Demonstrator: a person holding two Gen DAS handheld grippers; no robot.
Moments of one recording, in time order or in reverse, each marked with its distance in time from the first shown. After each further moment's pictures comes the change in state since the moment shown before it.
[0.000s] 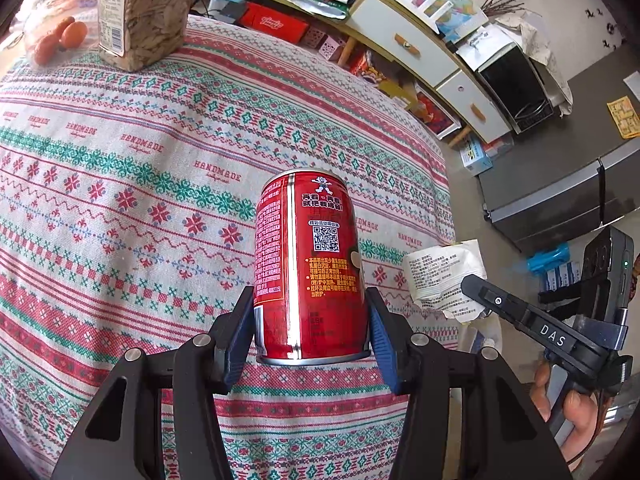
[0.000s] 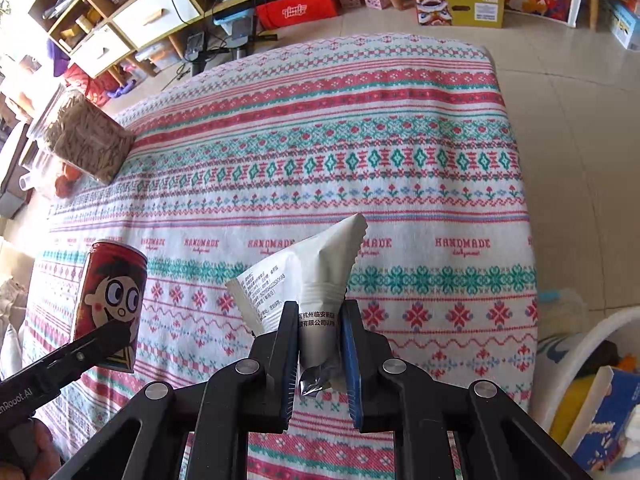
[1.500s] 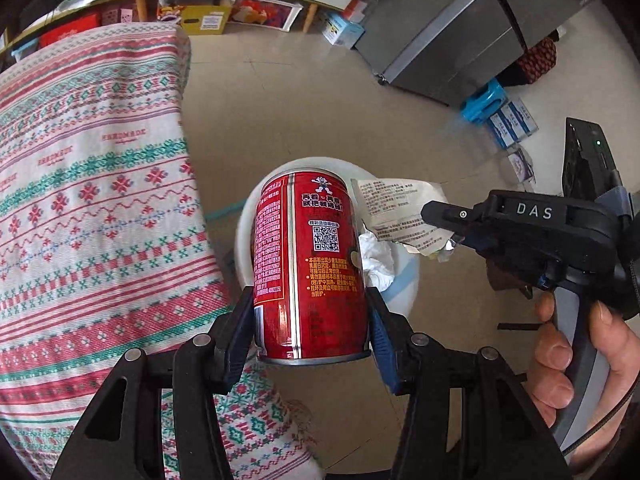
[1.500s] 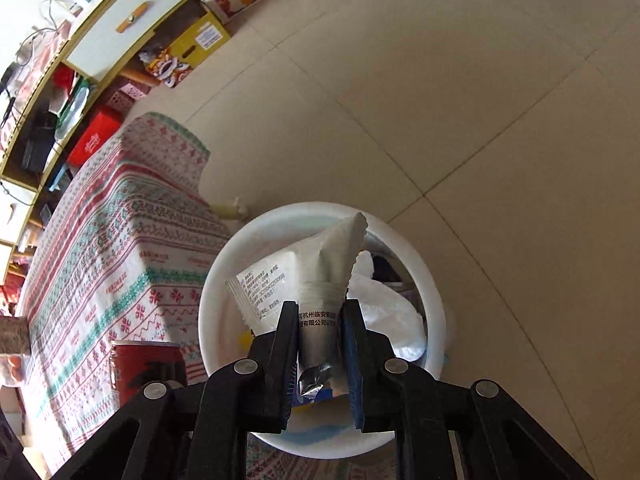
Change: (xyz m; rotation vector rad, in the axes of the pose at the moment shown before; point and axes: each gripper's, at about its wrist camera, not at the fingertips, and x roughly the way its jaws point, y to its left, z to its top) left arm 0.115 -0.273 -0.121 0.495 0.239 -0.154; right arm -0.117 -0.255 -0.105 0.671 -0.114 -0.150
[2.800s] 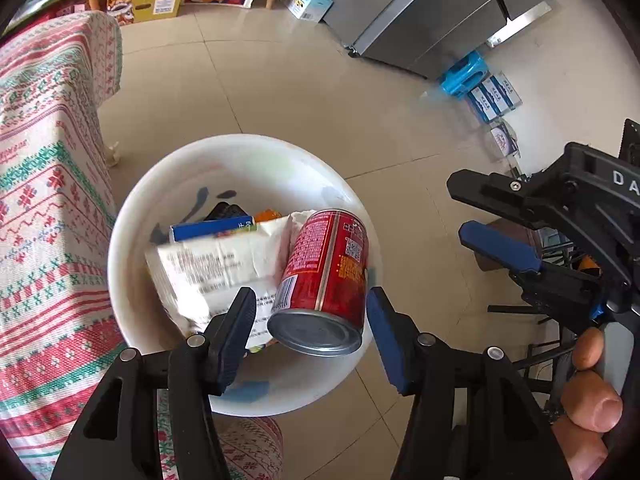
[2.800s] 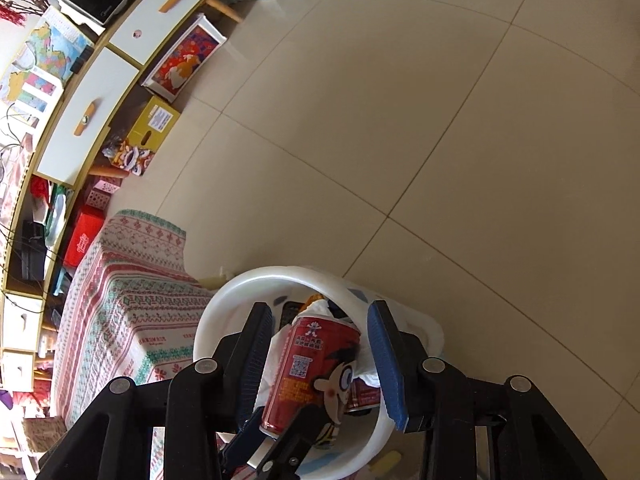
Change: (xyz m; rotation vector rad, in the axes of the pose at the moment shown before) left arm 0.062 -0.043 0.027 0.065 0.066 -0.058; right arm -0.033 -0.049 0.006 0.248 -0.119 0.003
